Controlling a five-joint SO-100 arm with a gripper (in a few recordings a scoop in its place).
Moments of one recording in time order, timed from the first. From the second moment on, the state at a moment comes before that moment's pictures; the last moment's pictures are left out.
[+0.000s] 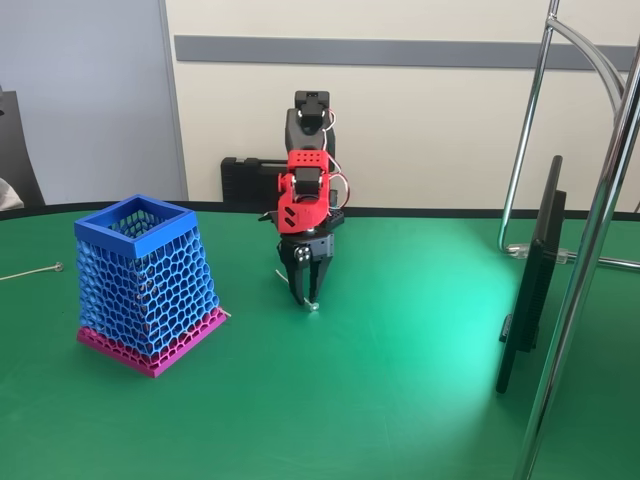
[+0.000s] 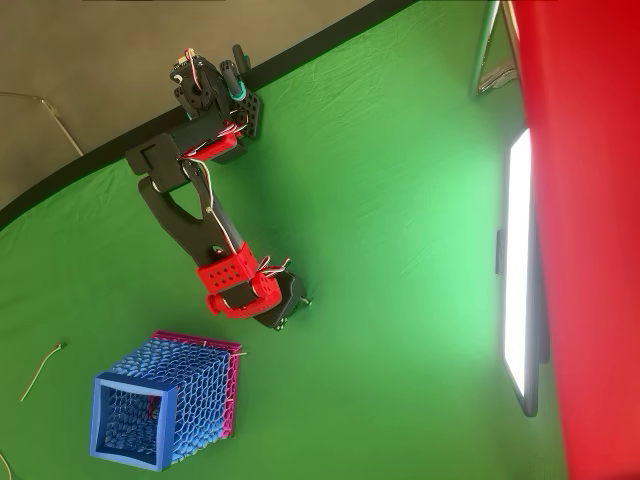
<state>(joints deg) 0.4 65.1 88.7 56.8 52.6</state>
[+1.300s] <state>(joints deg) 0.5 59.9 81.6 60.5 51.4</state>
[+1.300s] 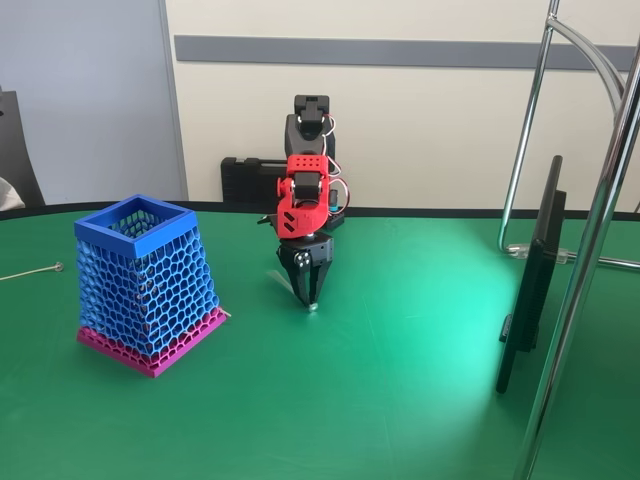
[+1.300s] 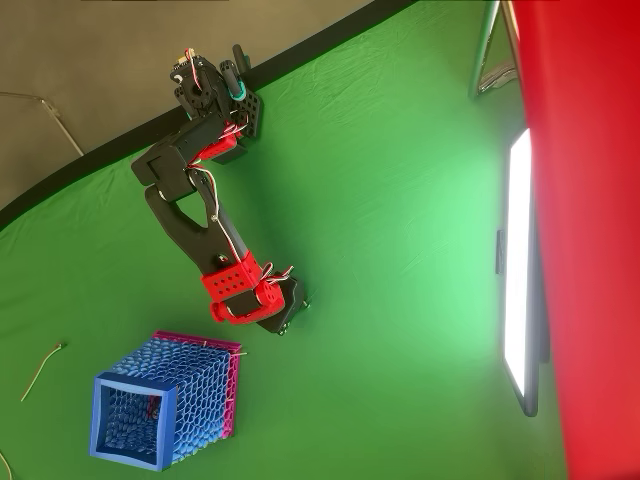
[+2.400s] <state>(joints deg) -2.9 67.9 65.5 60.3 29.0</state>
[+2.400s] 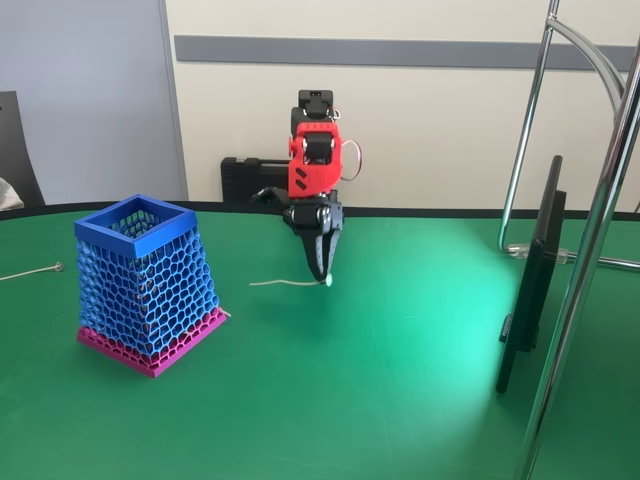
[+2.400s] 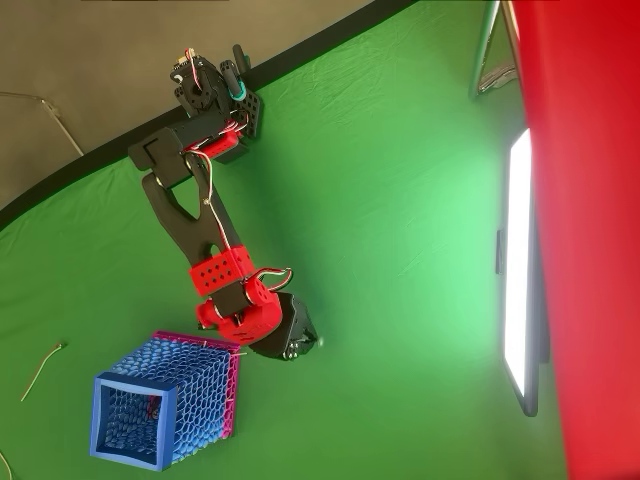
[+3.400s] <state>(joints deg) 17.5 90.0 68.5 38.0 27.2</state>
